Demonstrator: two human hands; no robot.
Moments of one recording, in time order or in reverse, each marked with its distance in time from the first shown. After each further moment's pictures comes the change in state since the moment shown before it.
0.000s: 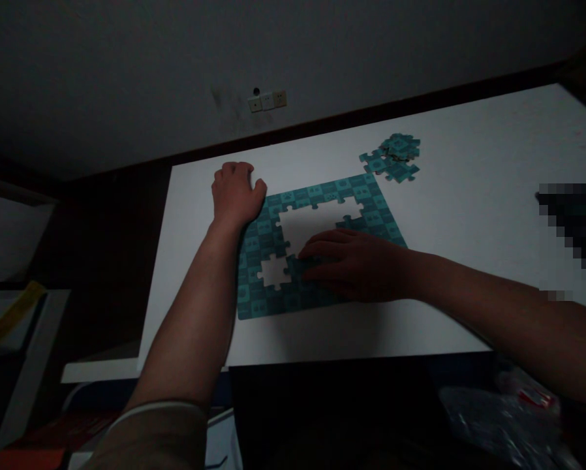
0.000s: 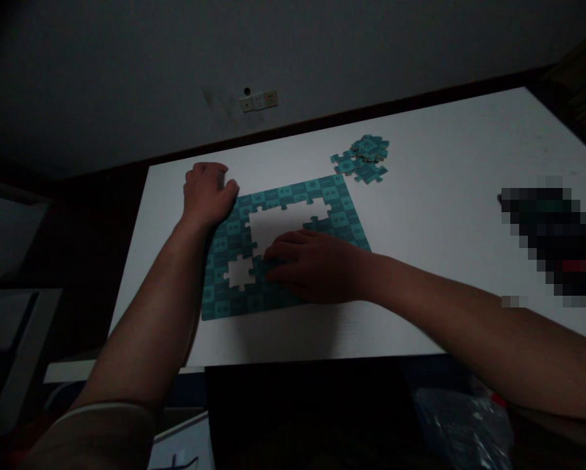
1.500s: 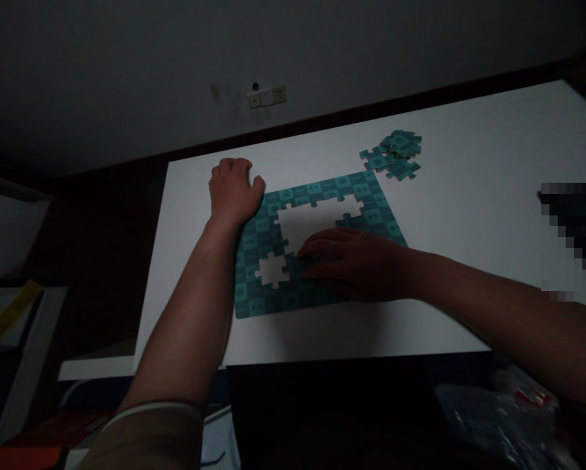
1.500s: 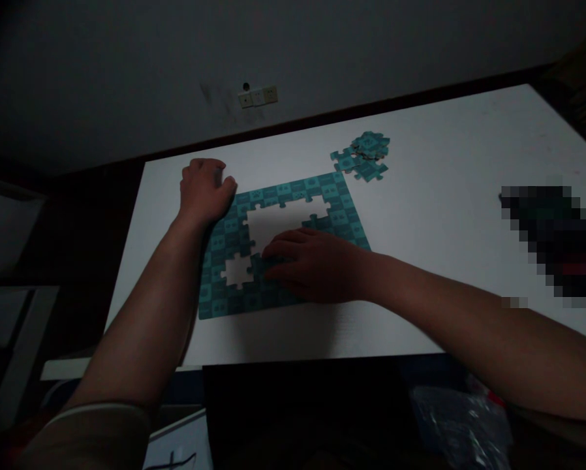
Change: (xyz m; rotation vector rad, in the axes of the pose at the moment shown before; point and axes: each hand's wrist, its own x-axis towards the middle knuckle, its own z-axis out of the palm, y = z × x) left_hand -0.003 0.008 -0.004 0.048 -0.013 -0.019; right_hand -0.001 0.001 0.003 -0.010 0.055 -0.031
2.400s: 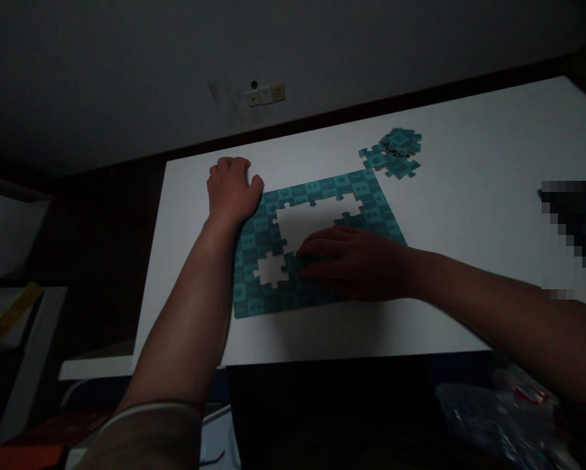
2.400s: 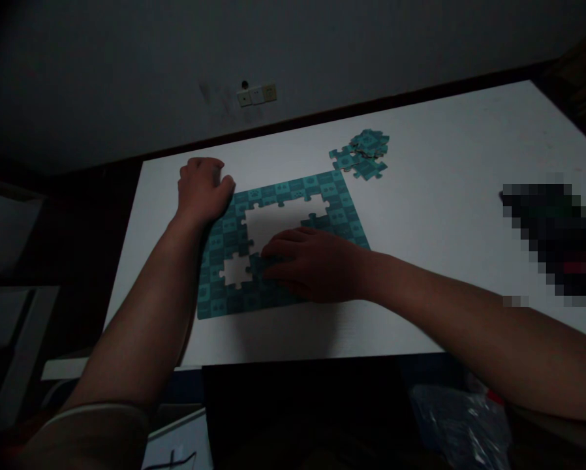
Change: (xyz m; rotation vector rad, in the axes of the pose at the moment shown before) left_hand 0.001 -0.004 -0.002 -0.069 -0.037 -0.009; right_hand 0.000 0.000 -0.002 0.009 -0.025 -0.002
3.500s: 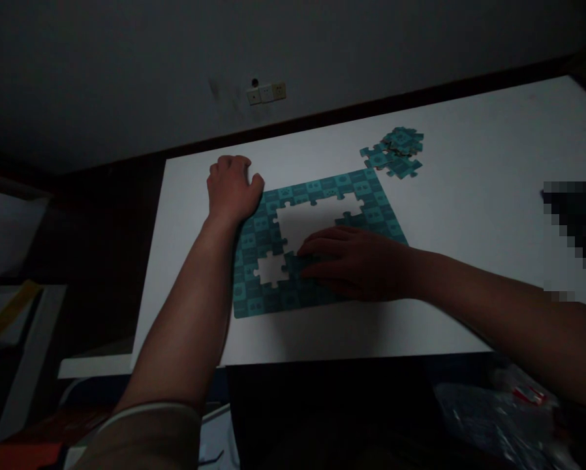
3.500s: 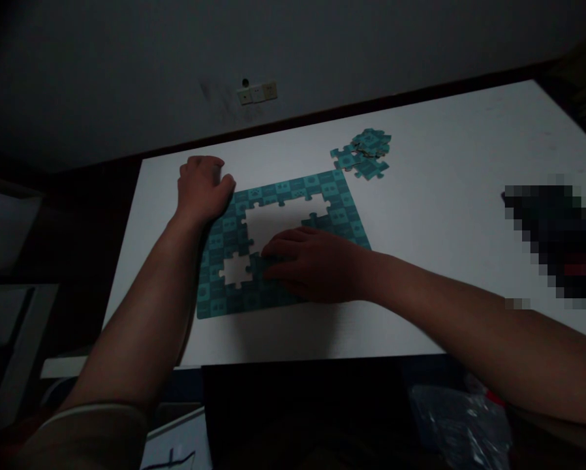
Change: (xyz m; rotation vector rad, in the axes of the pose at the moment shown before) left_hand 0.001 -0.002 0.005 -0.010 0.054 0.021; right_hand 0.000 -0.001 -0.002 0.004 -0.005 0.006
